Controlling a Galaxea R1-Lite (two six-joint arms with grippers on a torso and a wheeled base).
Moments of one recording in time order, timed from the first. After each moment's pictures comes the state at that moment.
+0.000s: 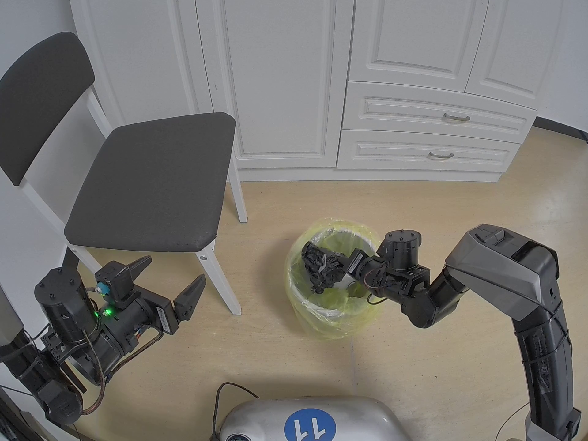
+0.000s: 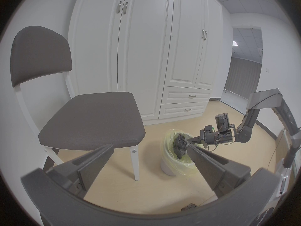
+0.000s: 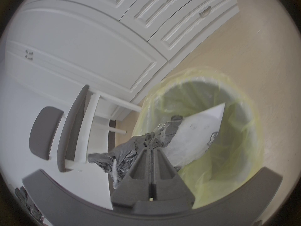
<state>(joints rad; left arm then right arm) -0.43 1.75 -0.13 -1.53 0.09 0.01 0.43 2.53 -1.26 -0.99 0.10 0.85</state>
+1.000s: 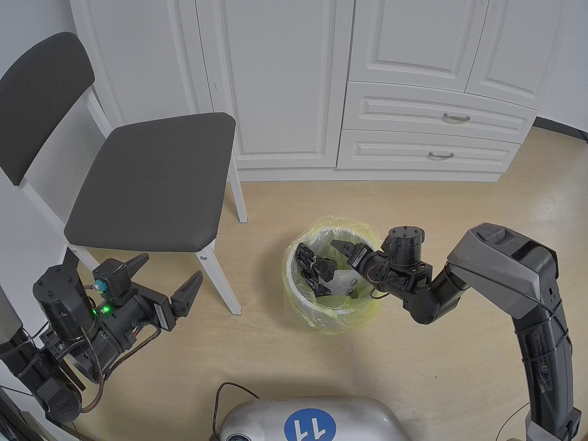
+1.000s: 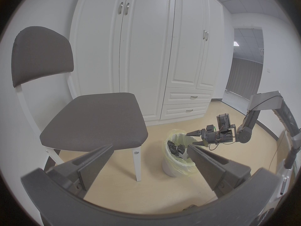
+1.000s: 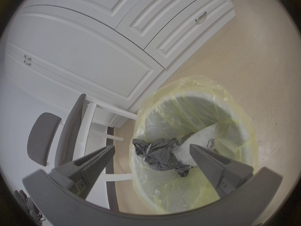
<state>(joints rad) -0.42 1.75 -0.13 -1.53 0.09 0.01 0.40 2.54 -1.29 -1.00 0.08 0.85</state>
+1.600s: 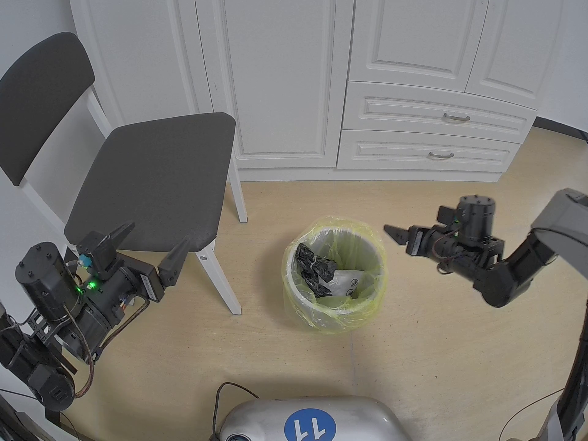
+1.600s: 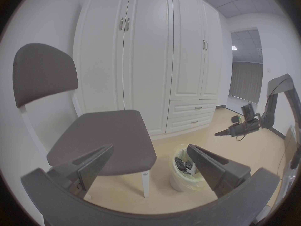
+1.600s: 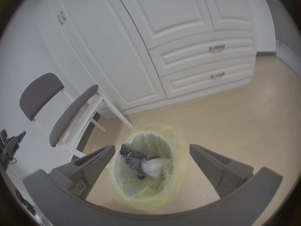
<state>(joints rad) -0.38 1.69 -0.21 -1.52 0.09 0.07 0.28 2.12 -0.90 -0.98 0.05 0.28</state>
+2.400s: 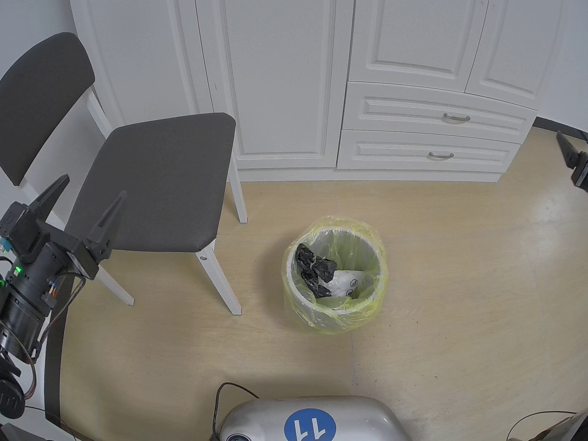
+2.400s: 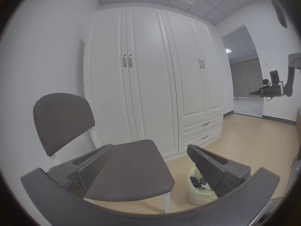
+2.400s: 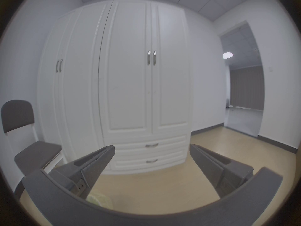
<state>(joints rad) -0.34 1.28 -0.24 -1.32 0.11 0.22 -0.16 1.31 -0.60 -1.05 -0.08 0.05</state>
